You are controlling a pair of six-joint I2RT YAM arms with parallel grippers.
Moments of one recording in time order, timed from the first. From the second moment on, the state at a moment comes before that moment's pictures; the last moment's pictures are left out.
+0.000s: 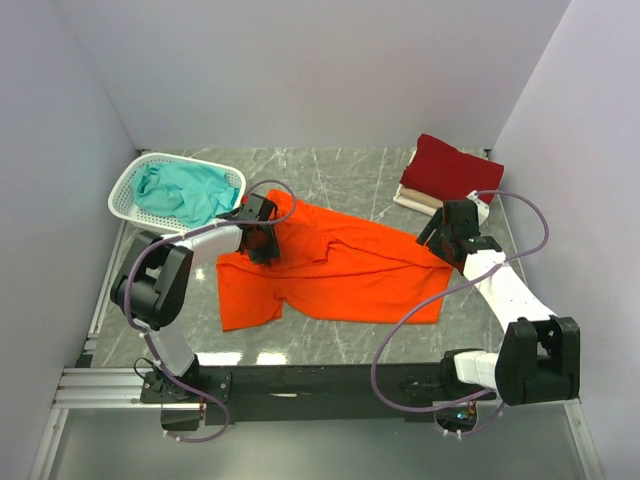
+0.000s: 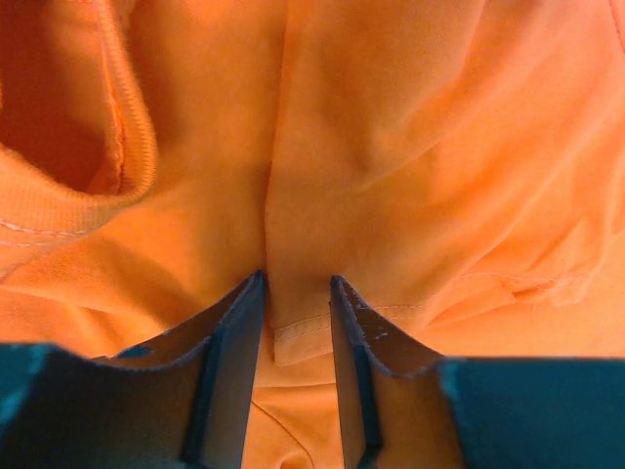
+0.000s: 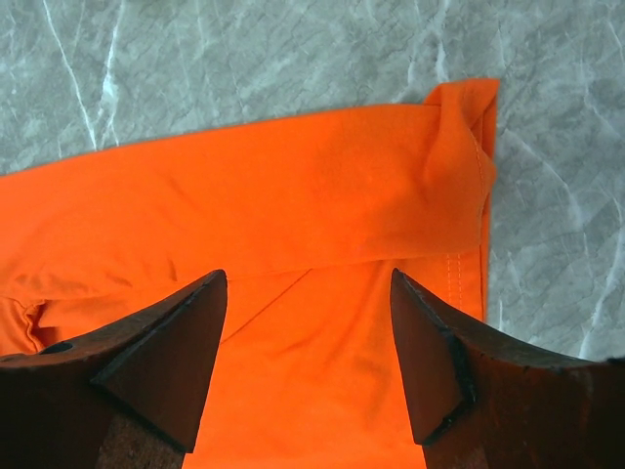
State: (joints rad) left arm -0.45 1.76 1.05 -0.39 -0.03 -0.68; right arm 0.07 1.24 0.80 -0.41 0.20 0.62
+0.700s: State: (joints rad) left arm -0.45 1.73 1.06 -0.39 -0.03 -0.70; right arm 0.04 1.22 0.78 -0.40 0.20 0.62
